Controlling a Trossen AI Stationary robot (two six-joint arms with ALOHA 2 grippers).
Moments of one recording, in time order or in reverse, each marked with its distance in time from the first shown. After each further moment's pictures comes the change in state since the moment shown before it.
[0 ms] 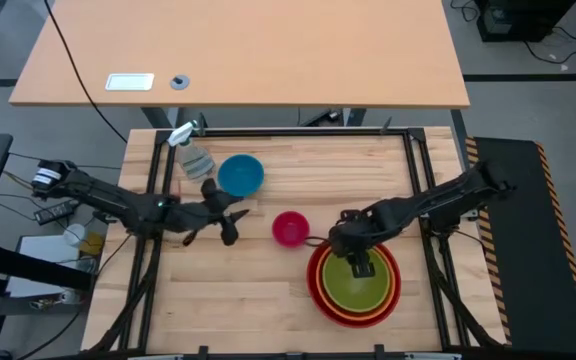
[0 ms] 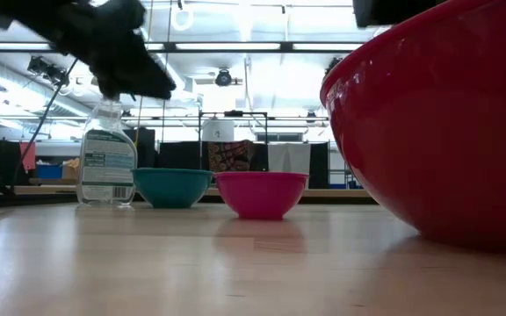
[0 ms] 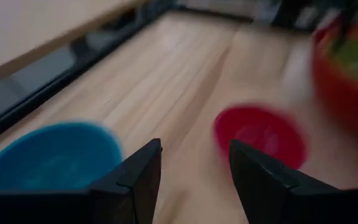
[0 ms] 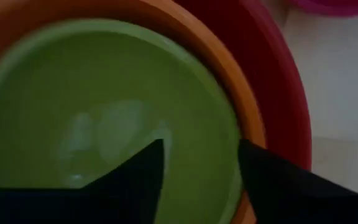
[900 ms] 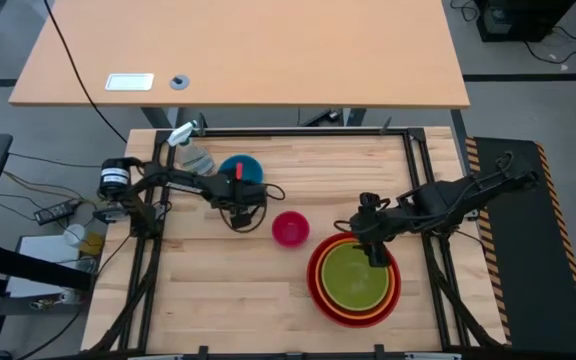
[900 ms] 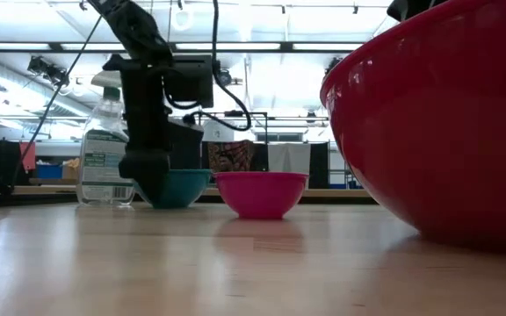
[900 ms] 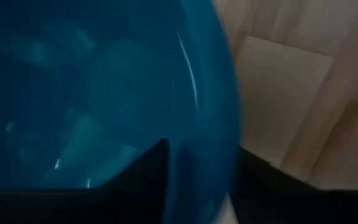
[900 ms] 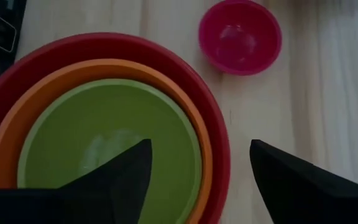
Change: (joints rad) left arm 0.373 0.669 0.381 -0.593 0.195 0.242; right arm 0.061 -0.257 0.016 -0.028 0.224 0.062
